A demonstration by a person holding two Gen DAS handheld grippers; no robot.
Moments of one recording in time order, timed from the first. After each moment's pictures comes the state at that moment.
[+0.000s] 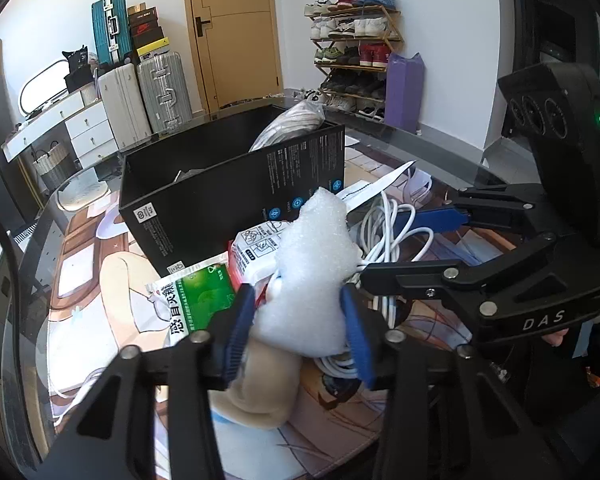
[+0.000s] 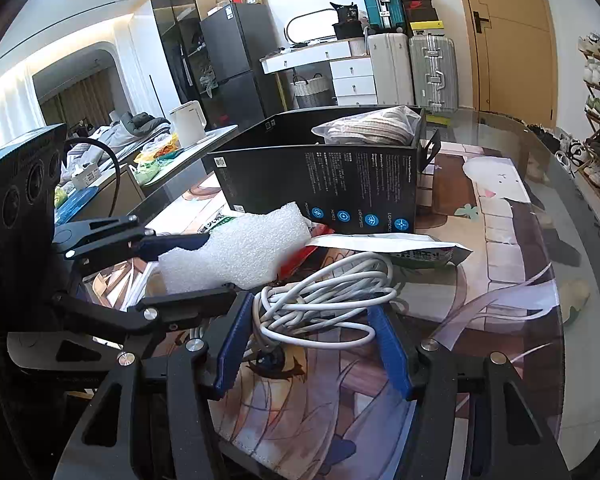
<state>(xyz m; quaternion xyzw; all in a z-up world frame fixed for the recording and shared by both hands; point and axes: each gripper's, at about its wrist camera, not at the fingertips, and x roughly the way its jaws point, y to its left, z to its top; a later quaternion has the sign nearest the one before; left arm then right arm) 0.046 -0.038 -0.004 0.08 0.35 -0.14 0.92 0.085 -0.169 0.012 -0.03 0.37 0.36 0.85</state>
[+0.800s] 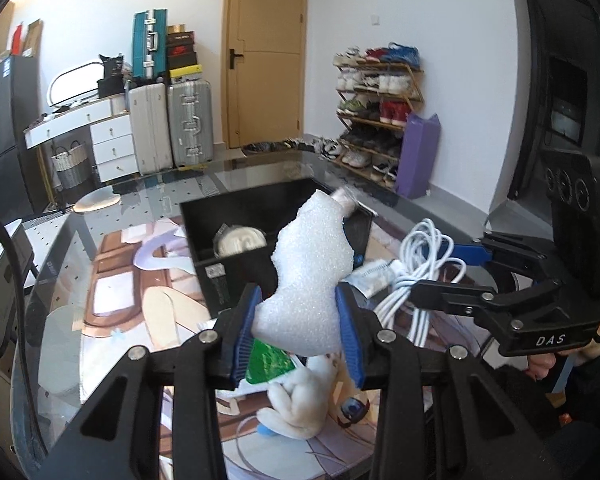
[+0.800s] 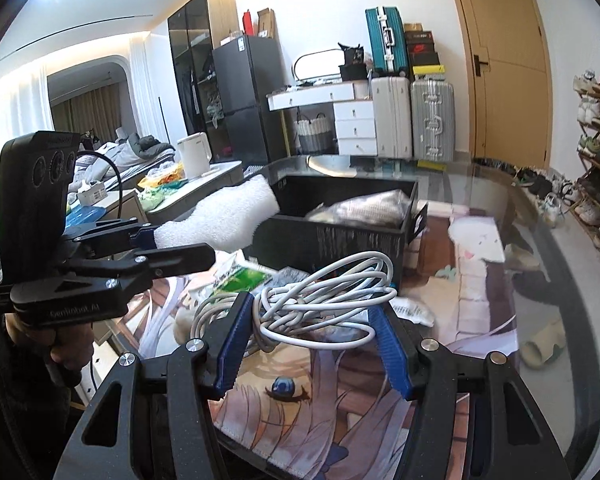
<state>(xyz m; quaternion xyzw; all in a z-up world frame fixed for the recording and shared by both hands) 0.027 0.005 0.040 0.01 0.28 -0.12 0.95 0.058 -0.183 0.065 -0.04 0.28 0.36 0.89</state>
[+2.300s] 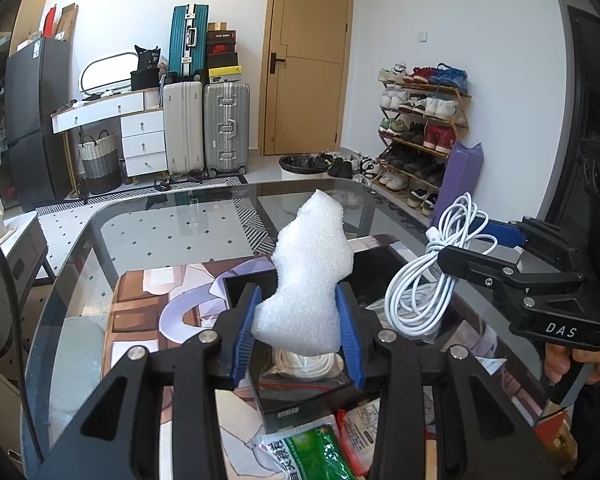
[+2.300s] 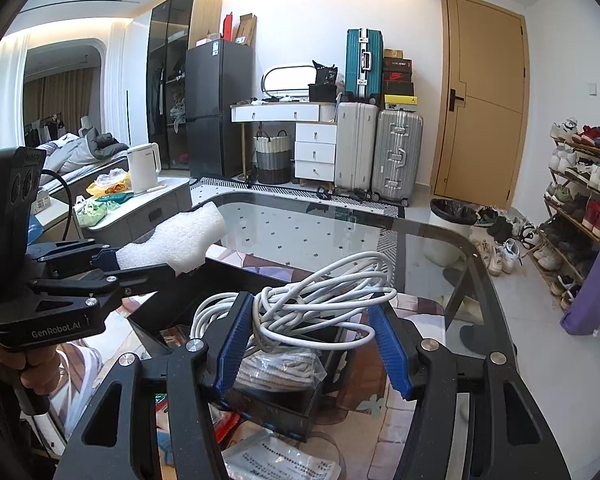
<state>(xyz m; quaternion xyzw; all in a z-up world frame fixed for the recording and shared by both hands) 0.131 0.040 0.054 -0.02 0.27 -0.06 0.96 0.168 -0.141 0.112 -0.10 0.25 0.29 0.92</state>
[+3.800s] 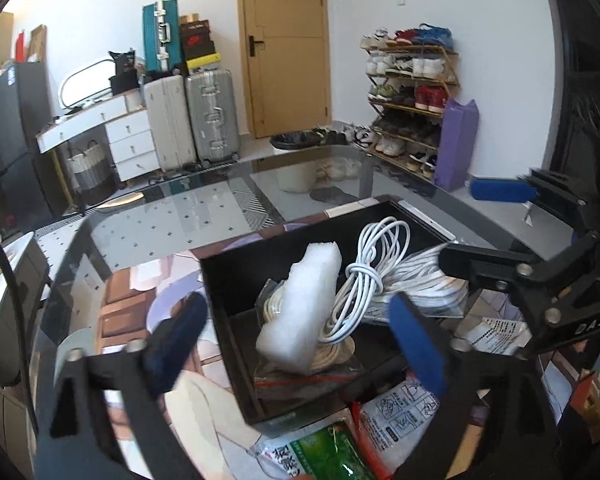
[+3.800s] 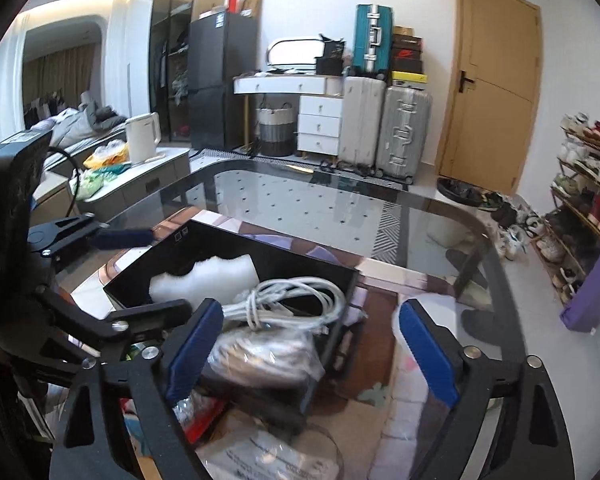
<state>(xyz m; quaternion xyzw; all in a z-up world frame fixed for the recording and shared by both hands) 0.143 0.018 0.034 0.04 0.30 -0.07 0.95 0.196 -0.141 0.080 -0.11 0.29 0.28 0.91</state>
